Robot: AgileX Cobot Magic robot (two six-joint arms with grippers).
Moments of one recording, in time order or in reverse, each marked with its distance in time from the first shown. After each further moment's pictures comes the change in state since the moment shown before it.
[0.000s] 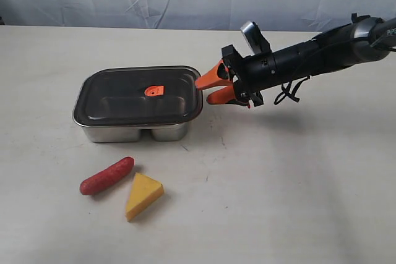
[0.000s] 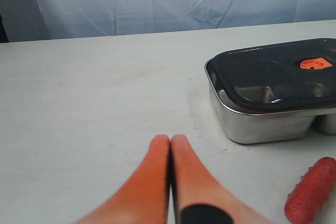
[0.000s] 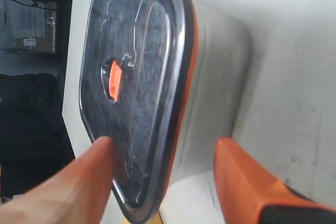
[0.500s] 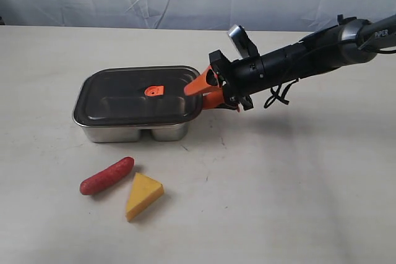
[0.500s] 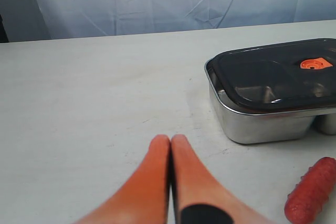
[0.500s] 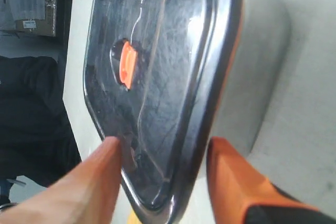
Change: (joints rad) left arm 0.000 0.000 0.000 0.000 0.000 0.000; right arm 0.046 0.002 0.000 -0.002 0.001 0.000
